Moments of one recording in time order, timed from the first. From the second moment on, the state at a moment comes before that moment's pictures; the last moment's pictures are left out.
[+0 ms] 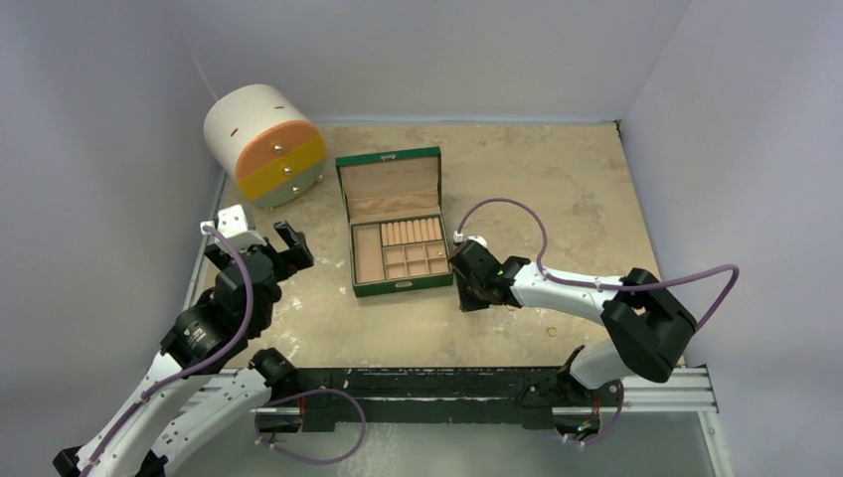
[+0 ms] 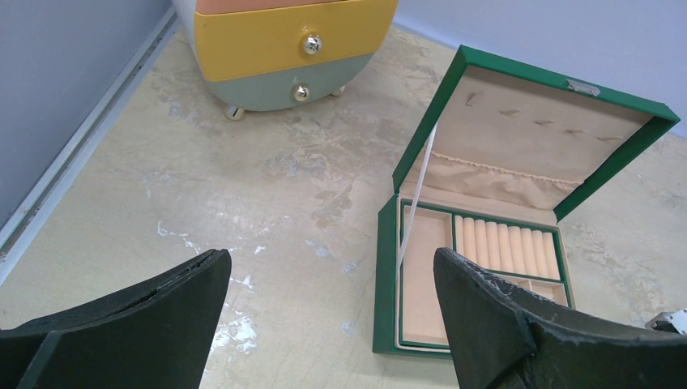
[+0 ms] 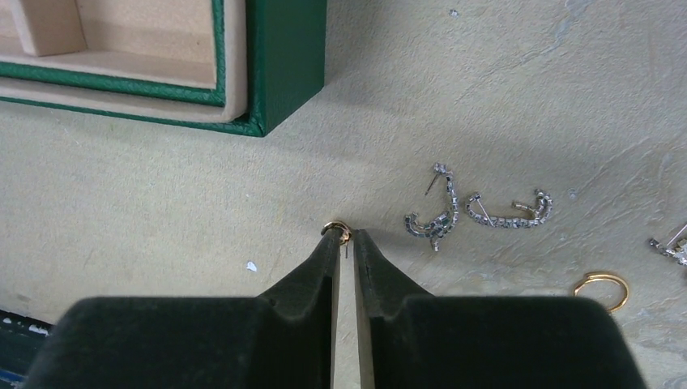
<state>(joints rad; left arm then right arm) -0.69 0.52 0.85 -0.71 -0.82 -0.55 0.85 1.46 0.75 -0.41 0.14 0.64</state>
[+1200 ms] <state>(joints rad) -0.69 0.51 0.85 -0.71 -0.82 -0.55 0.86 1.41 1.10 -0.61 0.28 0.60</state>
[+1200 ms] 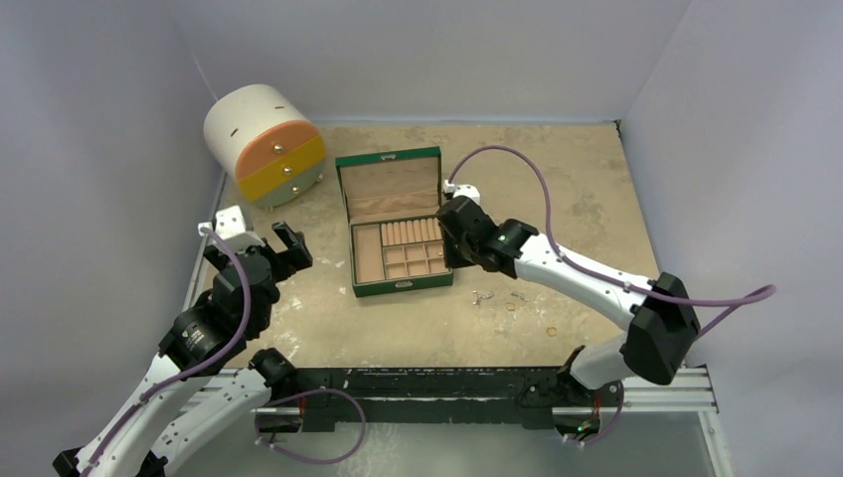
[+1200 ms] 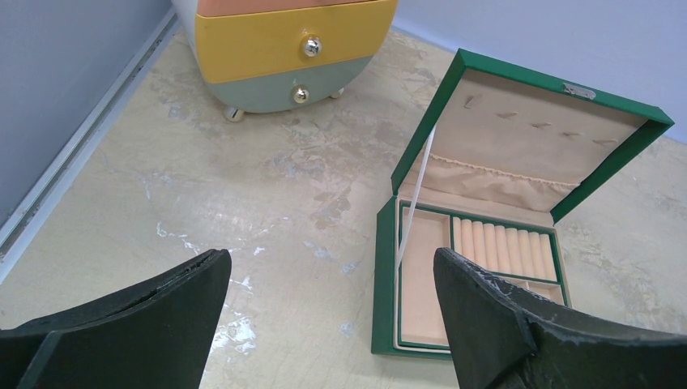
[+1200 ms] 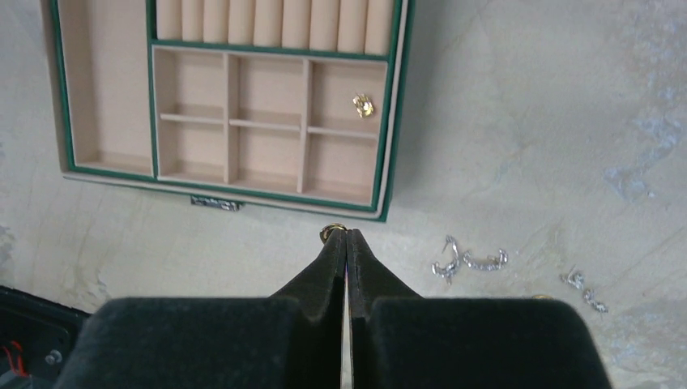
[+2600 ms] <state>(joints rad) -0.69 0.50 0.85 -0.71 -0.82 -0.55 0.82 1.86 1.38 -0.58 0.37 0.56</state>
